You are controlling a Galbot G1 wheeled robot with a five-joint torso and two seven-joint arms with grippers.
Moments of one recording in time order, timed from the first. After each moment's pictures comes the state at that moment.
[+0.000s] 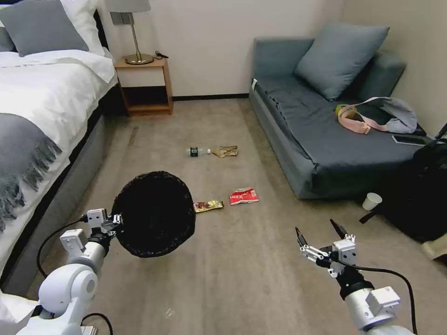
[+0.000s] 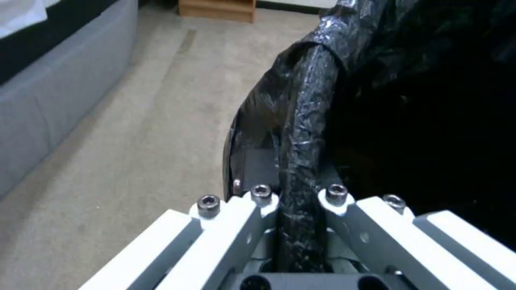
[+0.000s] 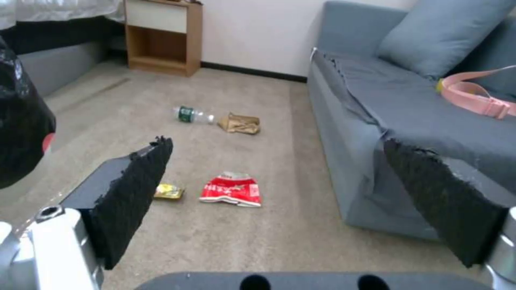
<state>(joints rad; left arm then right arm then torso) 1.39 -1.16 -0.72 -1.95 -0.56 0.36 -0.07 -1.78 1.28 0.66 2.23 0.18 0.00 -0.11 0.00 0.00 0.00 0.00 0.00</state>
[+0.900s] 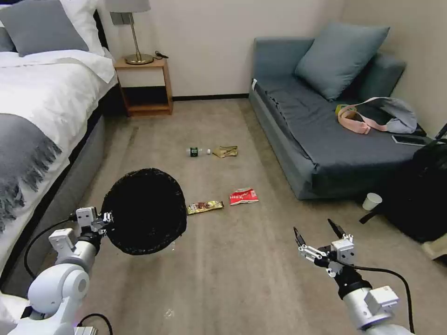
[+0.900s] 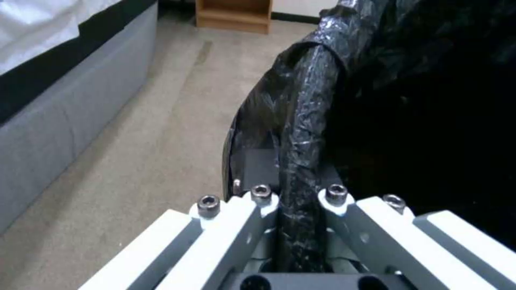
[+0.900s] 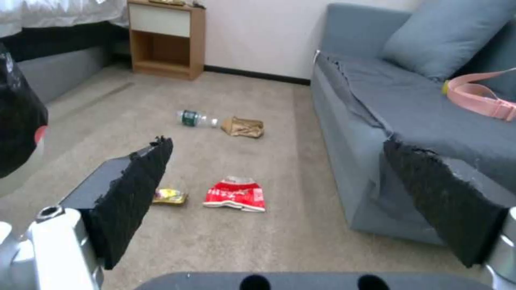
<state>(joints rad) 1.40 -1.16 -0.77 -1.95 -0.57 0.35 -0.07 -1.78 1.28 0.66 2.23 0.18 0.01 -0.12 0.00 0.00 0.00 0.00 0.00</state>
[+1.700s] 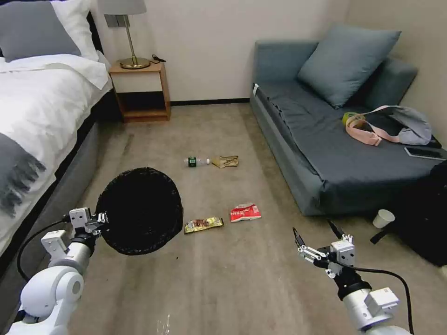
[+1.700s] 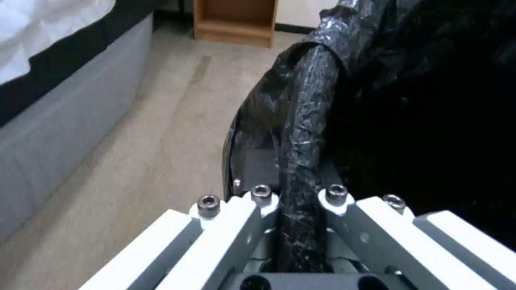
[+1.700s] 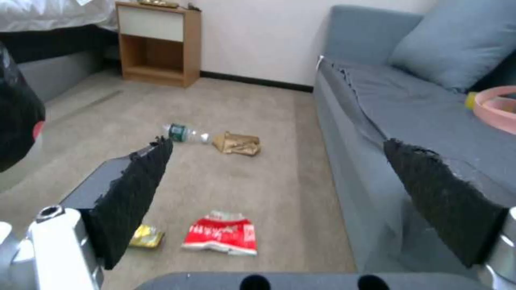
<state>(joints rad) 1.41 -1.16 -0.80 -1.96 -0.58 0.34 -0.06 -1.79 1.28 0.66 2.23 0.19 0.02 -0.12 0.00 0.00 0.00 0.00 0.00</state>
